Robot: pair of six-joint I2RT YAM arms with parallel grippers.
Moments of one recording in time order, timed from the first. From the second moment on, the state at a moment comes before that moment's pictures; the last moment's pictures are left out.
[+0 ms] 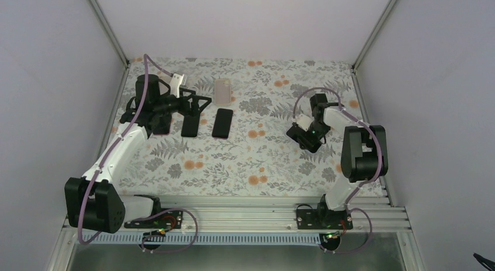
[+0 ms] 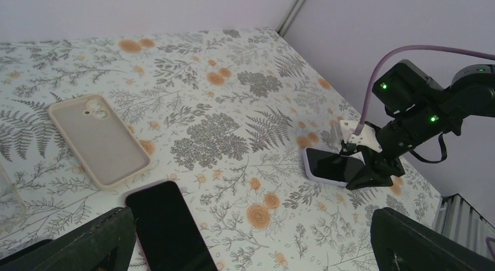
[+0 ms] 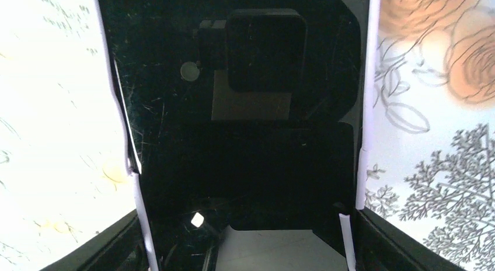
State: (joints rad) left arm -0.15 1.25 0.99 -0.22 0.73 -0.15; right arm 0.07 1.72 1.07 -0.82 -0.06 -0.70
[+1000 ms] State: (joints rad) left arm -0.15 1.26 0.98 -0.20 0.73 -0.15; right arm 0.13 1.83 1.13 -0.91 0.07 -0.73
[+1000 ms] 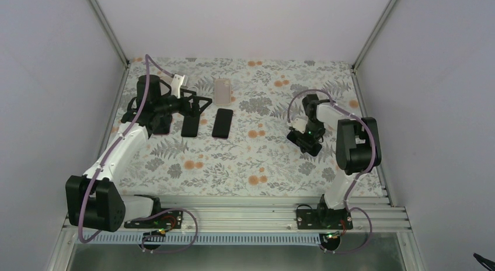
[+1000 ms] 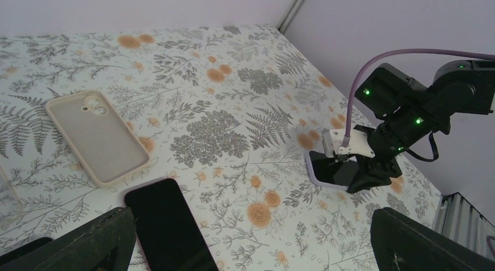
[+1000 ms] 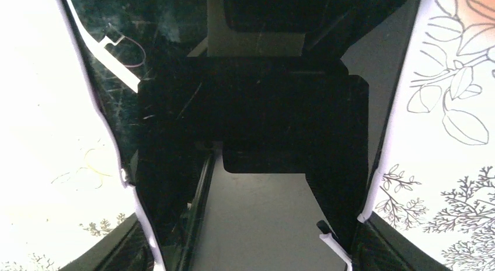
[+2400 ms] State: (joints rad) left arm -0.31 1.39 0.84 0.15 0.85 -0.45; right arm 0.59 1.66 1.44 -0.75 -0.20 -0.41
